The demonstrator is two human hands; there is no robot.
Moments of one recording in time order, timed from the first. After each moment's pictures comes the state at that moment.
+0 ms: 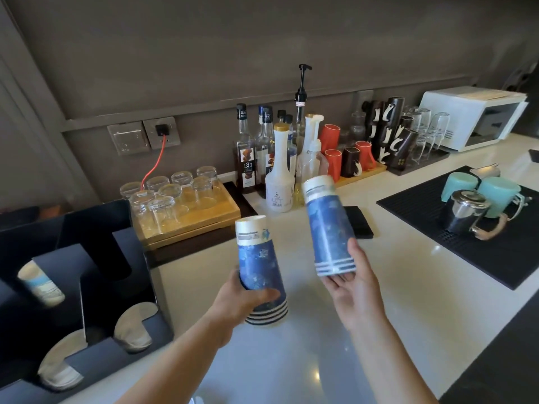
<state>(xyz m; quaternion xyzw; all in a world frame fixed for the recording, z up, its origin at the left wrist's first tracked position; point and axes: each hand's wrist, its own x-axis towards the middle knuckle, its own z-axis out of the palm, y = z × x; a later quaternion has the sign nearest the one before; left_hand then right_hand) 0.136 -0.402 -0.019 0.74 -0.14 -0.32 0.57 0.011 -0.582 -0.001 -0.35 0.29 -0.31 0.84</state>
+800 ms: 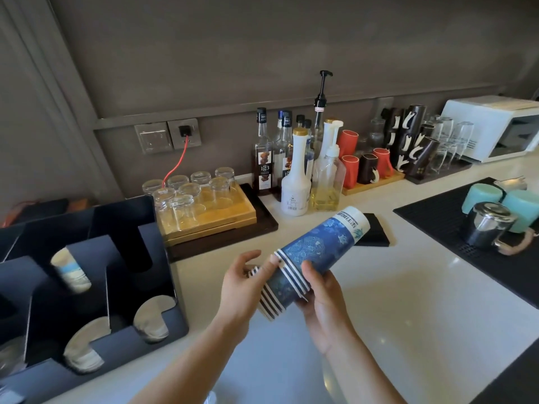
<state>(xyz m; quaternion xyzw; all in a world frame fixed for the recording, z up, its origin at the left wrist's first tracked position) 0.122 -0.395 0.010 0.68 -0.10 -0.19 0.70 0.041 -0.519 -0.016 -0.43 0.21 -0.21 0.85</state>
